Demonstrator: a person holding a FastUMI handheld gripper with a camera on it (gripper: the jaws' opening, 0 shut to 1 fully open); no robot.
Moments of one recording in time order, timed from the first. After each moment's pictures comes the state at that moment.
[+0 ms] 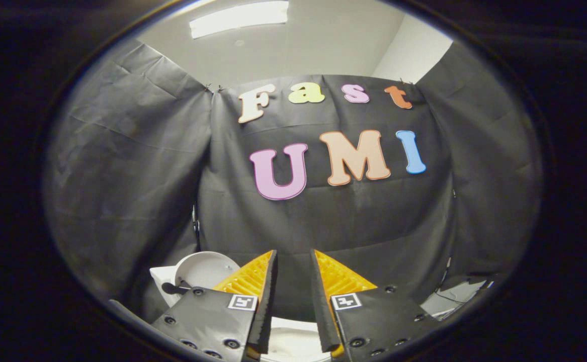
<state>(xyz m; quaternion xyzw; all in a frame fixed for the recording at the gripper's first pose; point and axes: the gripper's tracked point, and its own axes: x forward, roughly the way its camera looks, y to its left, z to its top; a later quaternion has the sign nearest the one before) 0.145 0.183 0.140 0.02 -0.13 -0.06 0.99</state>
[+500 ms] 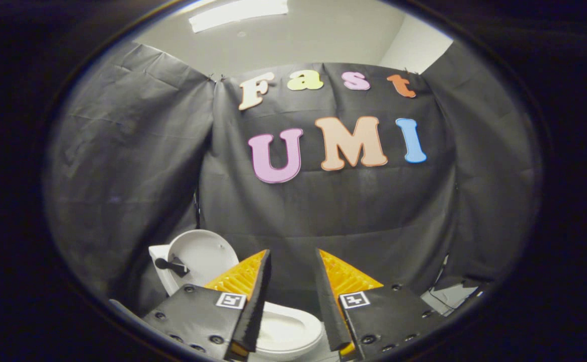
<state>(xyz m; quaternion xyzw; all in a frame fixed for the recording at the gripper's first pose) 0.118 0.108 0.101 0.00 -0.06 -0.05 1.00</state>
